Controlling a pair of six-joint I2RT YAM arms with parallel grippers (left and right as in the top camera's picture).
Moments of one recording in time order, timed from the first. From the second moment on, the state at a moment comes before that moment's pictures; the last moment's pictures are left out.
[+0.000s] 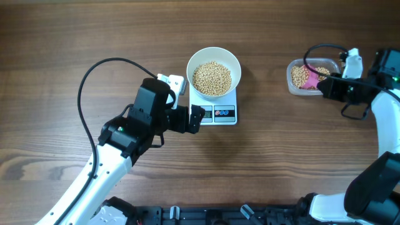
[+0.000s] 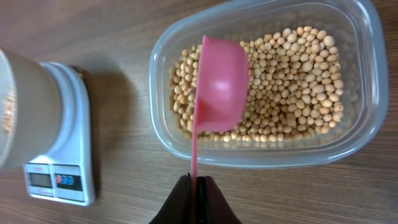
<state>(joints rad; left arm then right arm) -0.48 1.18 0.90 -0.56 0.21 -0.30 -0.42 1.60 1.17 -0.77 -0.53 -0.16</state>
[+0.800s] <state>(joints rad) -0.48 1.18 0.90 -0.56 0.21 -0.30 -0.65 1.60 1.17 -0.77 -0.80 -0.08</state>
